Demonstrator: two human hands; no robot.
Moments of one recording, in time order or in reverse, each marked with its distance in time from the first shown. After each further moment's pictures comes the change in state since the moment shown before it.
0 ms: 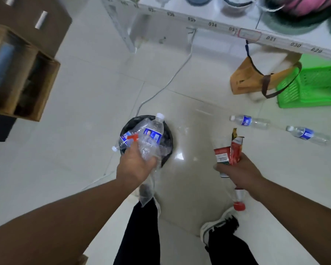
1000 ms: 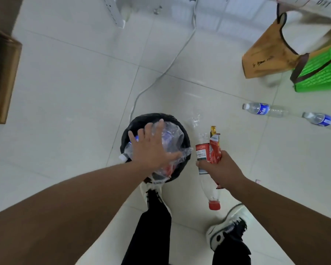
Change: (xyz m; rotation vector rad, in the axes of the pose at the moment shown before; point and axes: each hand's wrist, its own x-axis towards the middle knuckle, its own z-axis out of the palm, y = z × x) left_hand 0.177 -0.045 0.050 0.551 -0.138 0.365; right_hand 0.079 -0.049 0.155 0.047 -0.022 0.122
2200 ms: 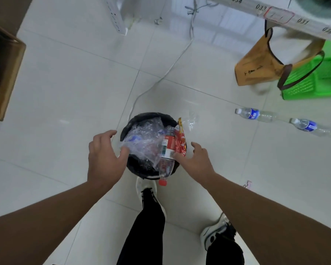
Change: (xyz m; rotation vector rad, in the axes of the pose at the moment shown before) left_hand -0.092 -0.096 -0.025 -0.555 0.404 -0.160; right_hand -0.011 -0.026 0.058 -0.136 0.086 -0.140
